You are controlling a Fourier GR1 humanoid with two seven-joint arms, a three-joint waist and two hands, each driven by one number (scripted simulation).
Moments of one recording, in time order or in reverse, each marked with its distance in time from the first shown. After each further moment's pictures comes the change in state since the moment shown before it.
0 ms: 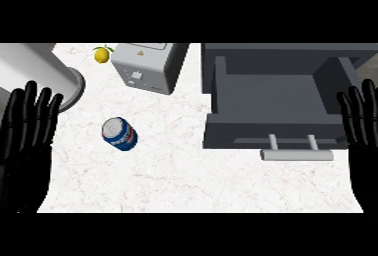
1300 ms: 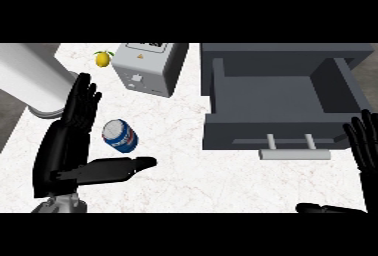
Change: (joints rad) left arm -0.142 -0.061 -0.109 0.108 -0.218 0.184 0.442; right arm 0.185 -0.009 -0.078 -0.012 -0.036 0.045 0.143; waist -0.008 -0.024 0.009
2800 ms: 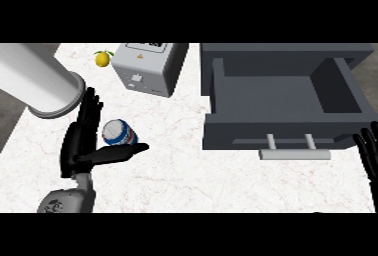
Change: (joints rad) left arm 0.011 0.013 0.136 0.400 0.106 0.013 -0.337; right arm 0.057 0.019 -0.112 0.063 -0.035 0.133 -0.117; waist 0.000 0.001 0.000
